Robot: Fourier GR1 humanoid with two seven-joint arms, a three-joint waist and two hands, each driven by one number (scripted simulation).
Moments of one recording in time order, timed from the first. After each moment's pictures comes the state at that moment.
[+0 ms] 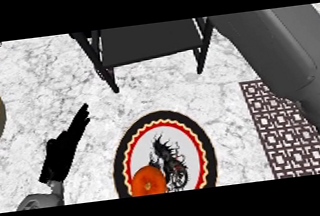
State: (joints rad) left arm -0.05 0.23 -0.14 -1.38 -0.01 -0.03 0.04; right arm -1.36 -0.24 0.20 -0.85 0.81 -0.07 0.84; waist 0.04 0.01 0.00
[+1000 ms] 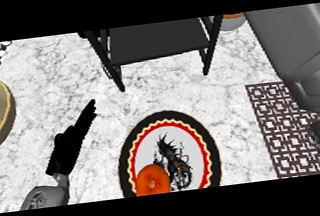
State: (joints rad) left arm -0.10 0.22 -0.15 -1.34 -0.03 -0.05 0.03; right arm -1.44 -0.19 -0.20 -0.59 0.55 -0.30 0.63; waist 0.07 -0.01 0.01
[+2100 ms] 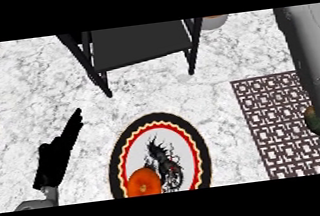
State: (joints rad) left arm -0.01 0.23 -0.09 -1.38 -0.02 -0.03 0.04; right arm -1.22 -0.25 -0.43 -0.71 0.42 -0.72 0.36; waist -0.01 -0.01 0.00
